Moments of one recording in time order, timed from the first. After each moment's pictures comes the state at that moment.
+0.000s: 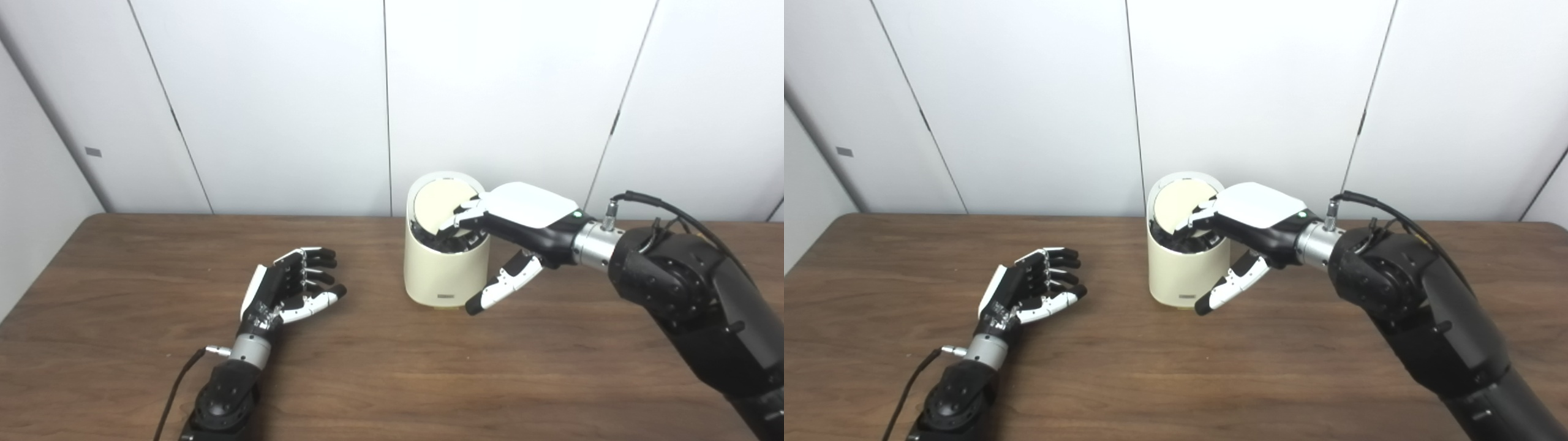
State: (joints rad) left arm -0.32 0.17 0.06 0.35 0.01 -0.18 -0.08; right arm -0.71 -0.48 0.39 -0.15 -0.60 0.01 0.66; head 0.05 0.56
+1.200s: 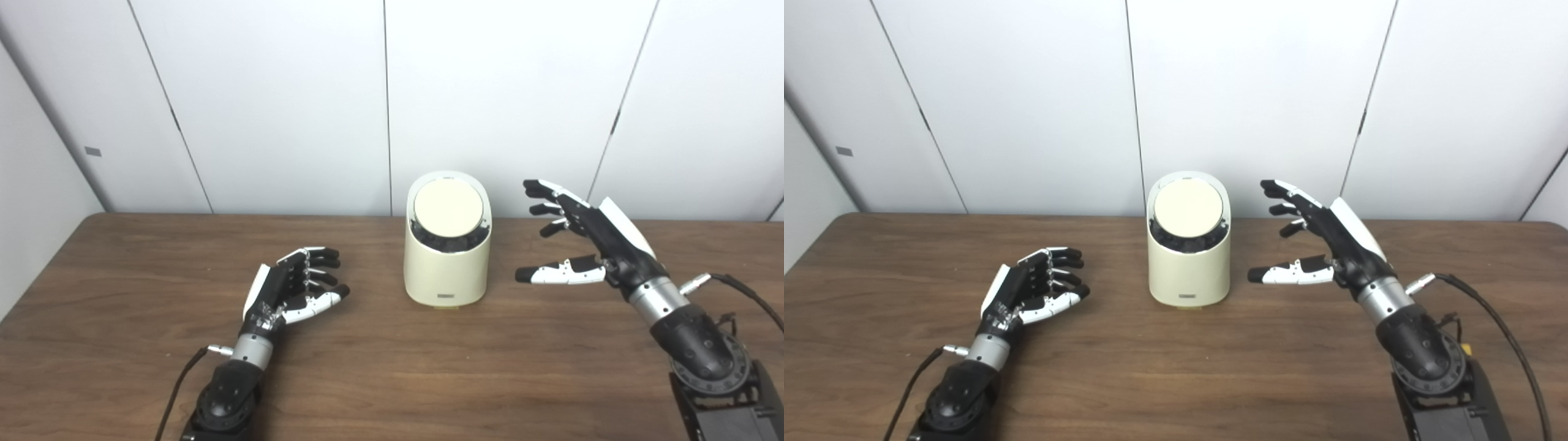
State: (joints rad) left arm -0.32 0.17 0.04 0.34 0.02 -0.19 -0.08; right arm -0.39 -0.31 0.03 -0.05 -0.30 0.03 0.24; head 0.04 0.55
